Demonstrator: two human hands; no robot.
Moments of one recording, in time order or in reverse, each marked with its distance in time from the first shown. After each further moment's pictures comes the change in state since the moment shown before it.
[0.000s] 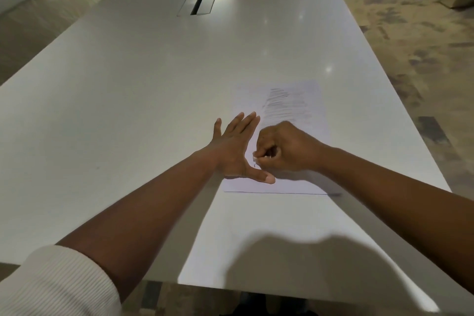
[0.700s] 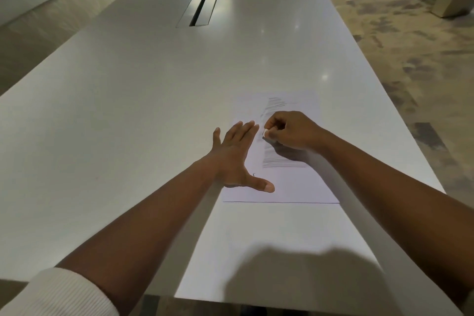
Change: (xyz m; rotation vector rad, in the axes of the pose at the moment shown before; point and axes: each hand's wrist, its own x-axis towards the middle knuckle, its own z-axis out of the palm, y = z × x) left_hand 0.001 -0.001 0.000 -0.015 0.016 0.007; right_hand 0.032 0.033 -0.022 0.111 0.122 0.446
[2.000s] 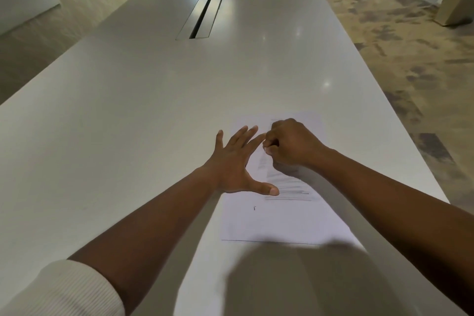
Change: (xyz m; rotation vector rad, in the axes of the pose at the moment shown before) left_hand 0.046 -0.017 -0.017 0.015 0.104 0.046; right_hand 0.030 -0.014 -0.010 -0.349 0.016 -0.187
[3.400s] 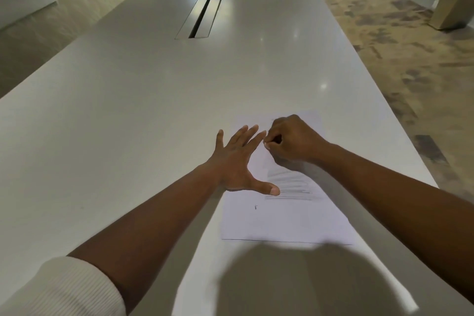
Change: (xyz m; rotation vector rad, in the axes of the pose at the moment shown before) left_hand 0.003 0.001 -0.004 -0.003 -0.058 -0.026; right_hand 0.005 0.012 -0.001 0.112 0.064 -0.112
